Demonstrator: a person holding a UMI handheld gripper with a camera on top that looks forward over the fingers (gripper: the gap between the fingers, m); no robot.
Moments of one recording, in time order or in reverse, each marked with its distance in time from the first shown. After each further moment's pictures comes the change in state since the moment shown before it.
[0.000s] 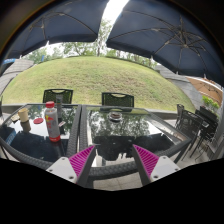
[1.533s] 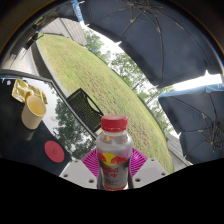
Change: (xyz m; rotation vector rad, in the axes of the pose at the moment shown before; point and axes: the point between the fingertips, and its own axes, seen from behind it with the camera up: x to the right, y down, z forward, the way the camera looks) arm -0.401 -0.218 0.149 0.322 -0.014 -0.756
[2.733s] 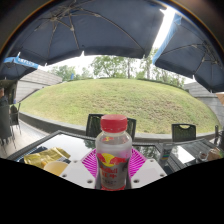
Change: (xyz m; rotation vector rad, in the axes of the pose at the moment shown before) arm -0.121 -0.065 0.079 0.058 -0.213 0.757
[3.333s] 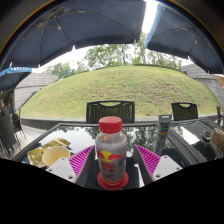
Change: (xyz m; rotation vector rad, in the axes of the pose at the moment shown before) arm 0.026 0.058 -0.022 -0.129 -0.025 0.136
